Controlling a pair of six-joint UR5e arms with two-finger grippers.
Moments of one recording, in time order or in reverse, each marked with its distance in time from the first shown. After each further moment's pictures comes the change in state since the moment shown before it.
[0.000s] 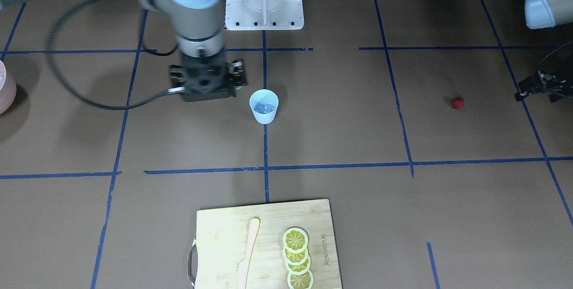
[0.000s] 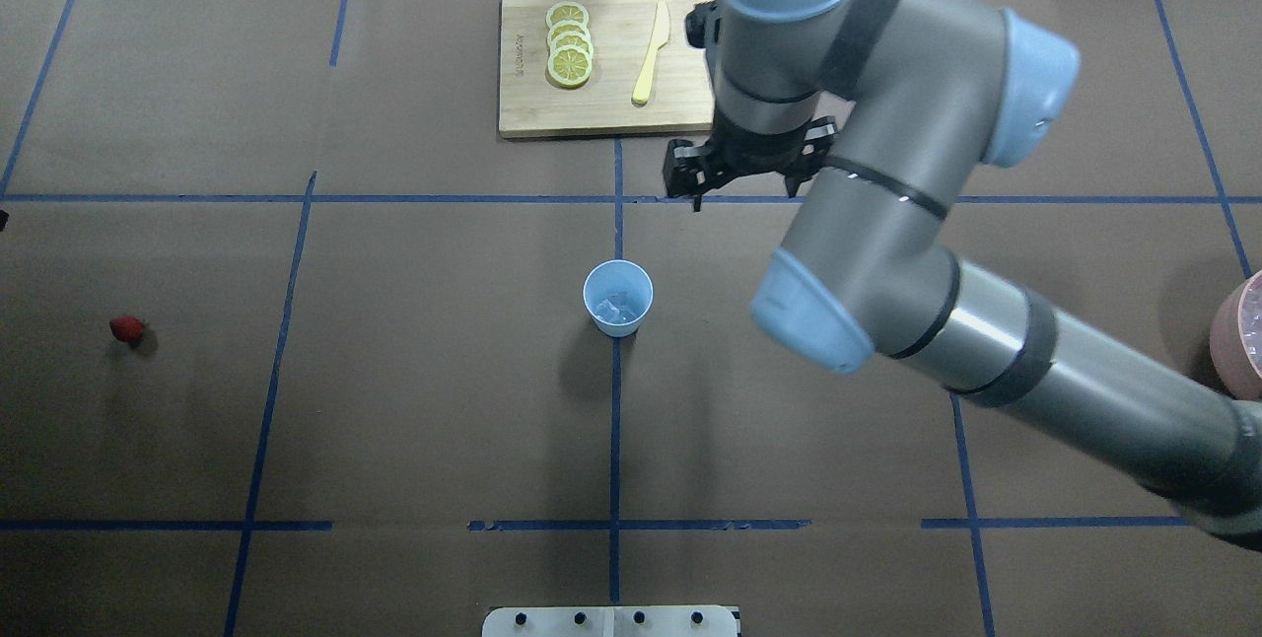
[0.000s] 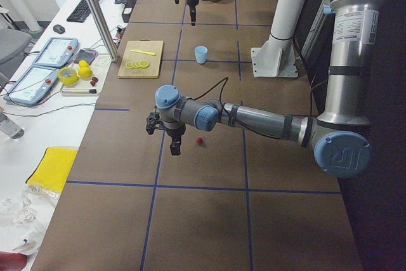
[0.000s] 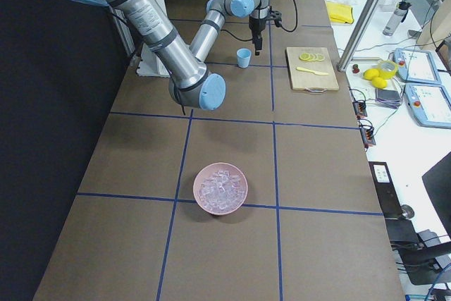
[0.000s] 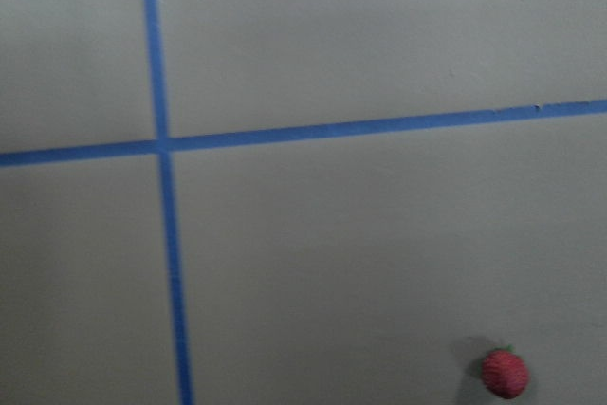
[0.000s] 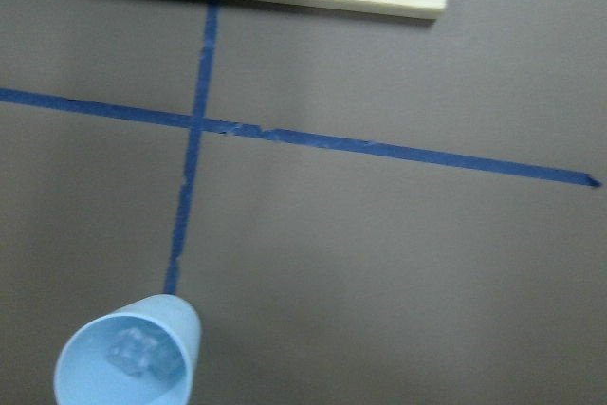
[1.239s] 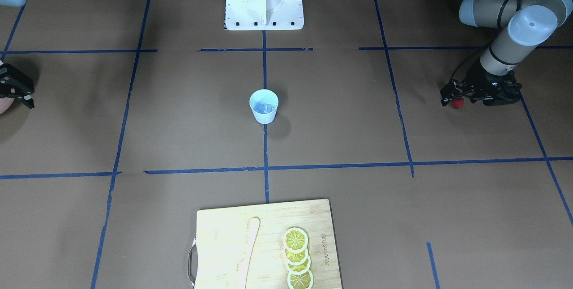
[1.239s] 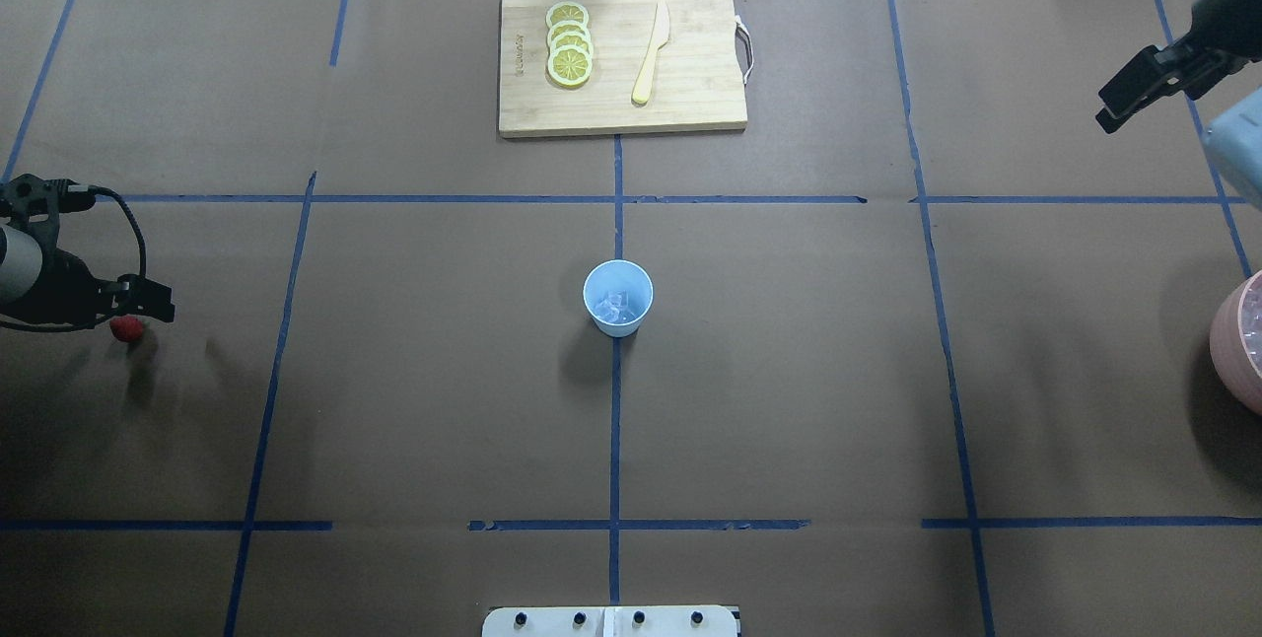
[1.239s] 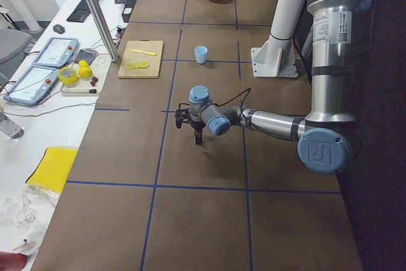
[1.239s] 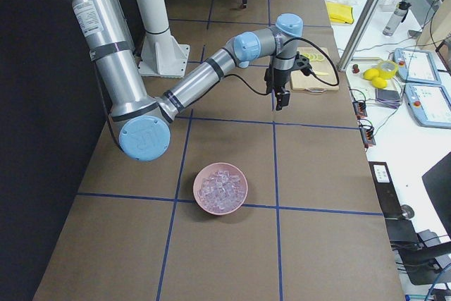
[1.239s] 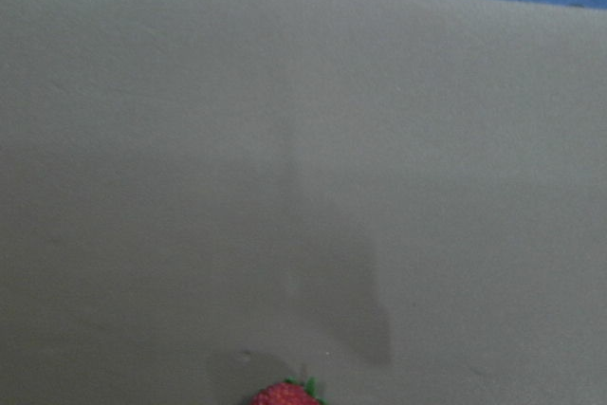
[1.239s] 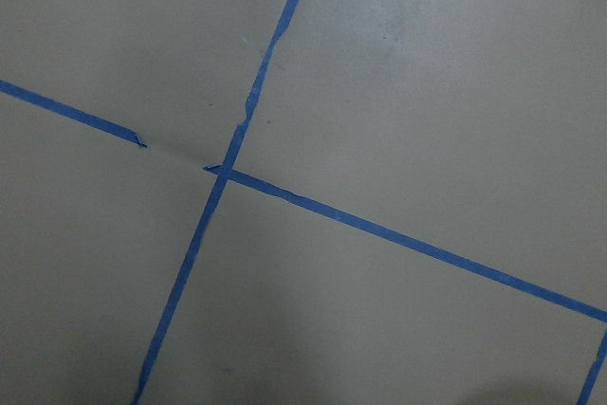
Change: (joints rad) left arm 0.368 0.066 0.022 -0.391 0.222 -0.551; right arm 0.451 -0.417 0.110 0.001 0.201 -0.729
